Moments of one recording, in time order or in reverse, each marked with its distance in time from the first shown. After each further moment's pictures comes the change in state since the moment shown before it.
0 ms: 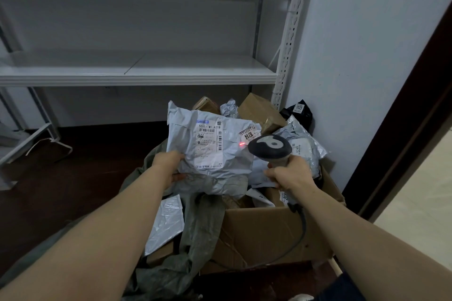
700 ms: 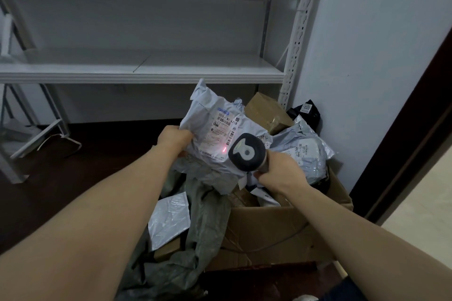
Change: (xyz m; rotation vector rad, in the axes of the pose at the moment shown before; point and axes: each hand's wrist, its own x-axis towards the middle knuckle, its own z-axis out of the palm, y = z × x) left_hand 0.003 0.040 -0.005 0.329 0.087 0.281; right_hand -0.018 -0.029 0.018 -0.668 -0.117 -0.405
